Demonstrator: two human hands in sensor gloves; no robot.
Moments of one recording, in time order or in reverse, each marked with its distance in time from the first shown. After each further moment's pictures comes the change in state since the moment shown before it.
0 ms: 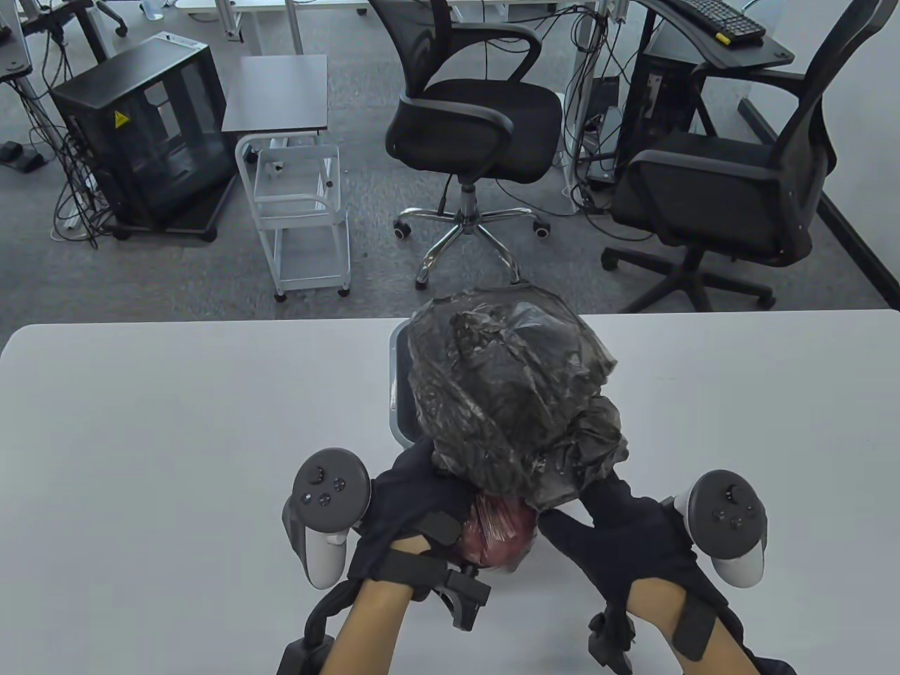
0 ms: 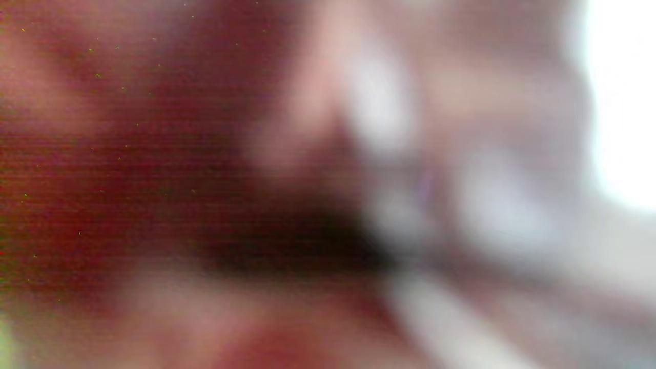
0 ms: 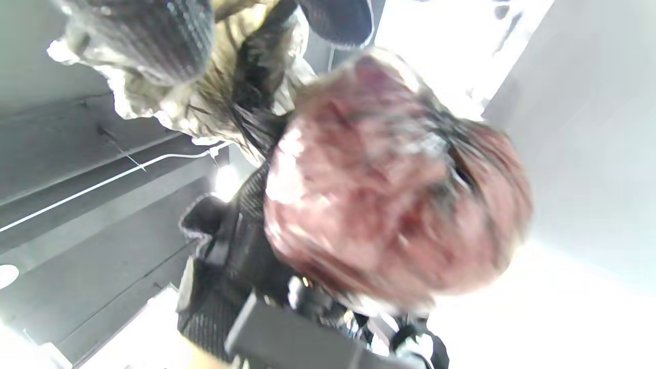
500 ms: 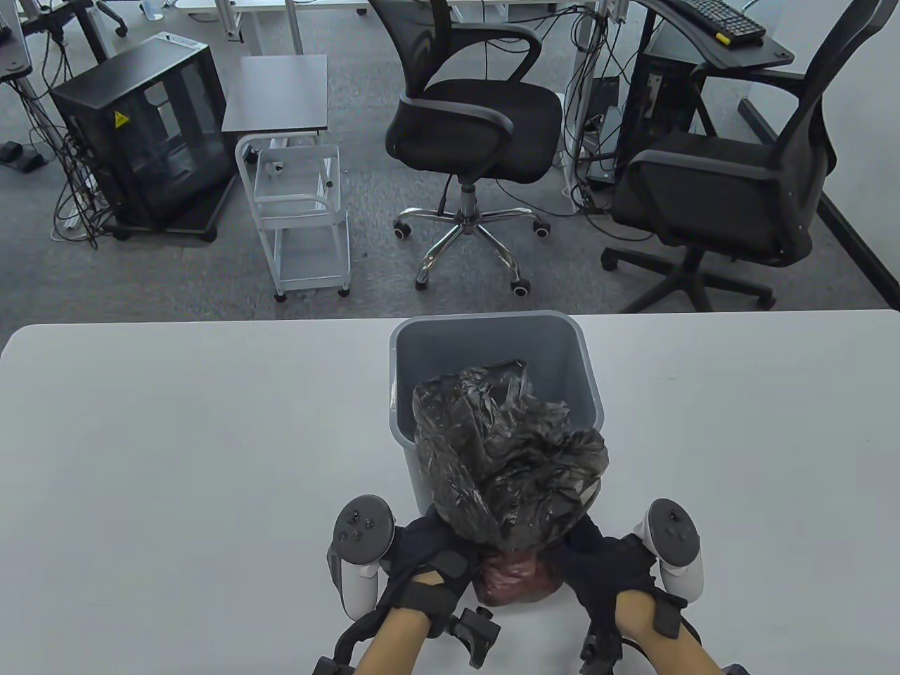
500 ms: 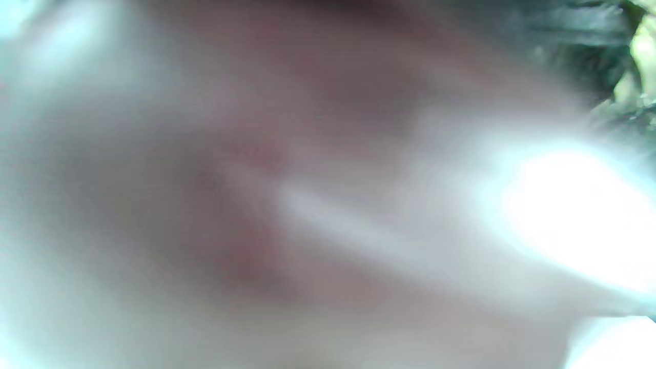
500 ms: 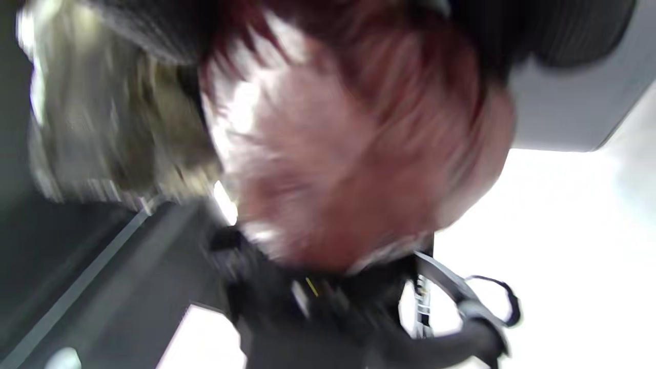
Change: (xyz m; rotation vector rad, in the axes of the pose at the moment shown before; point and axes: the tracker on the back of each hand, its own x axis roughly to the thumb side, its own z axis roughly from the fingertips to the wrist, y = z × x) left_hand -0.103 -0.043 0.010 -0.170 0.141 0.187; right_hand -0.125 0.028 0.014 0.070 0.137 -0.428
